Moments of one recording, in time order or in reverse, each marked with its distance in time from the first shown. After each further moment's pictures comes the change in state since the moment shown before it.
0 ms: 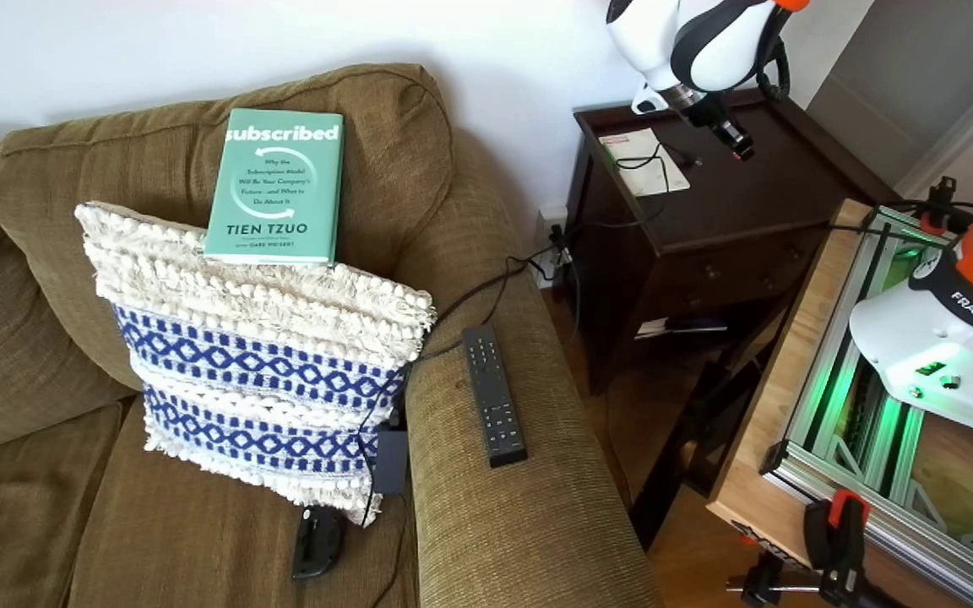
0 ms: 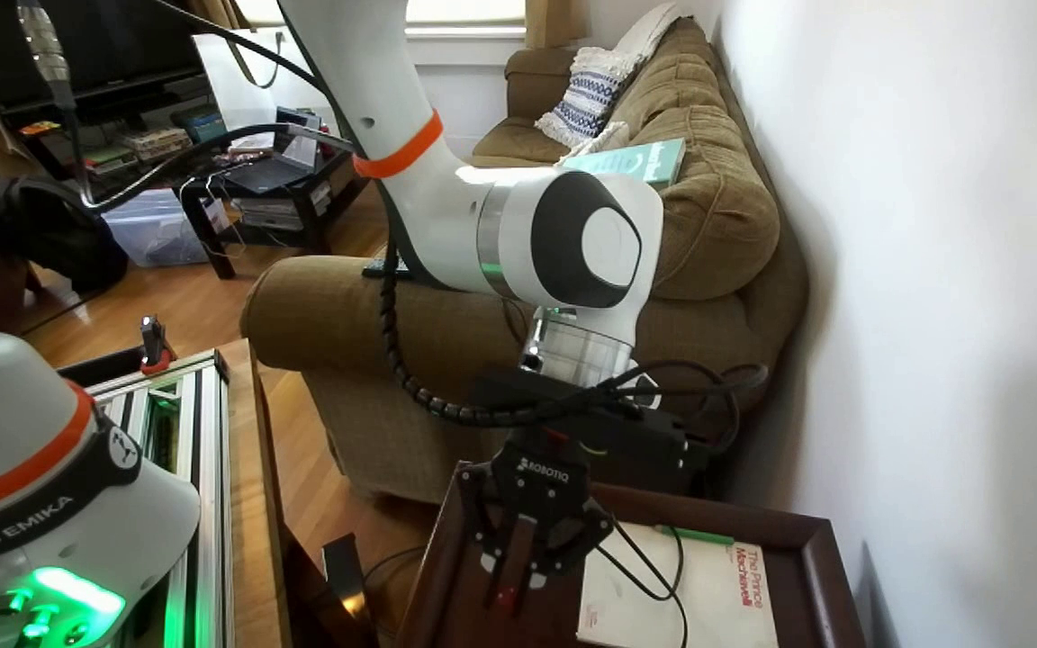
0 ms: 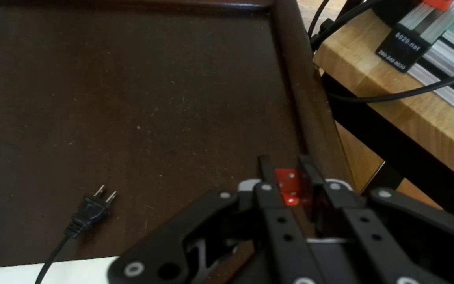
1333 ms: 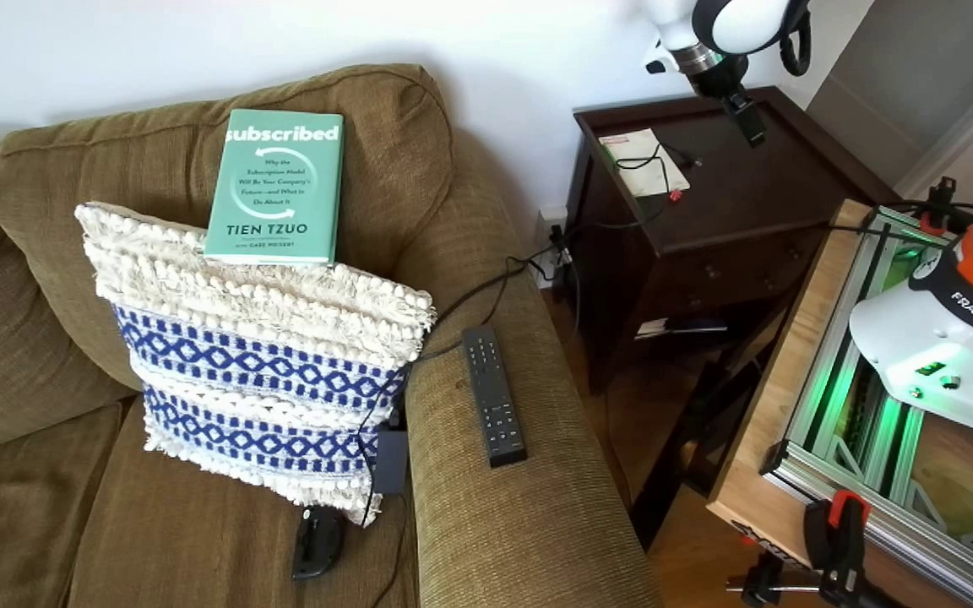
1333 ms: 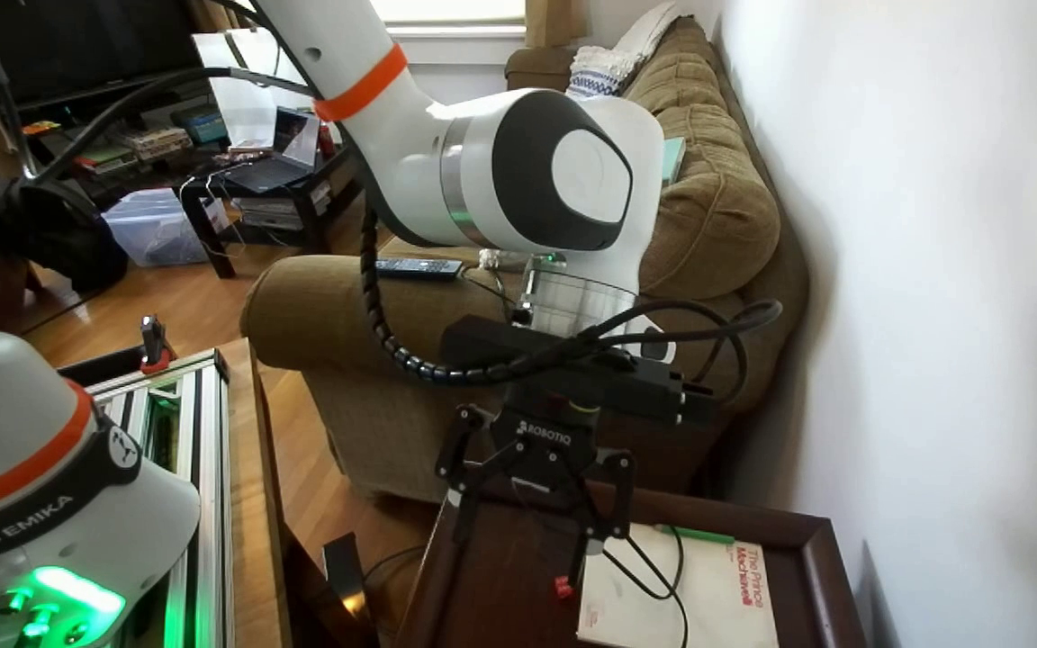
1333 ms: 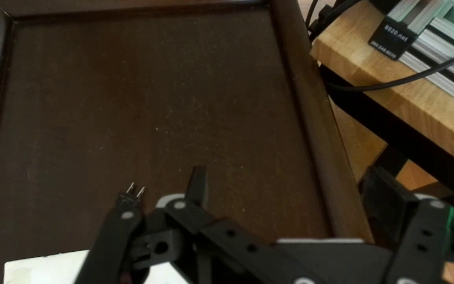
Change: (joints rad) arm 0.026 -0.159 -0.044 -0.068 0.055 0.045 -0.004
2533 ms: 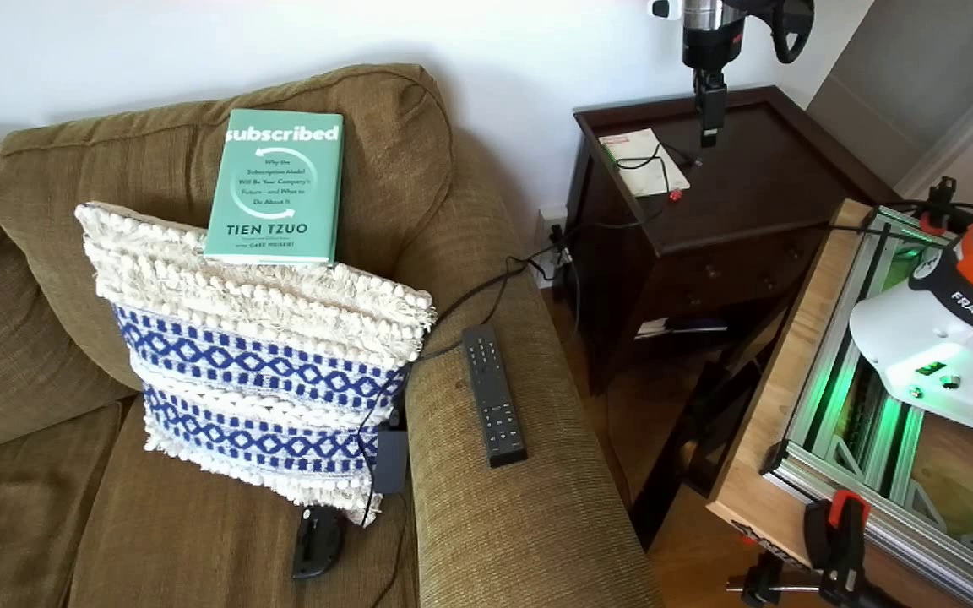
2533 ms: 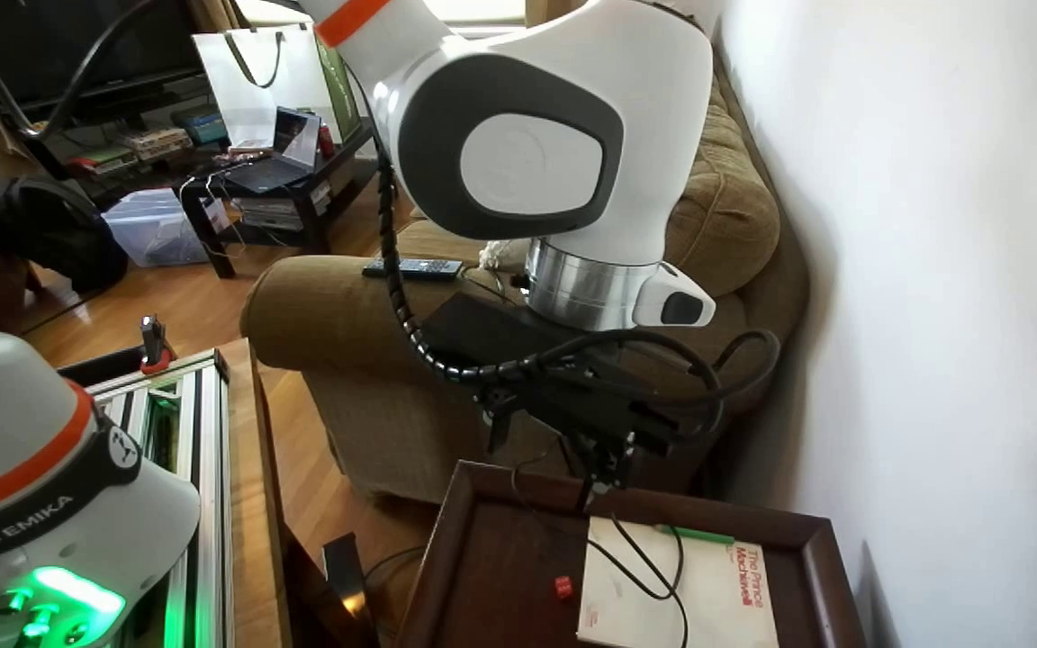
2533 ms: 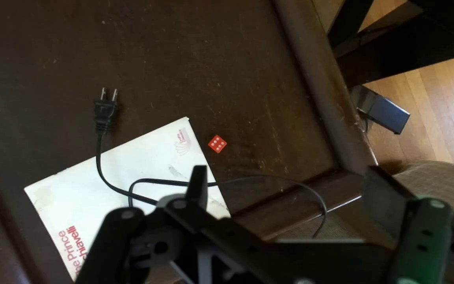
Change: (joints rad) arm -0.023 -0.131 -0.036 -0.079 0.426 0.271 -0.093
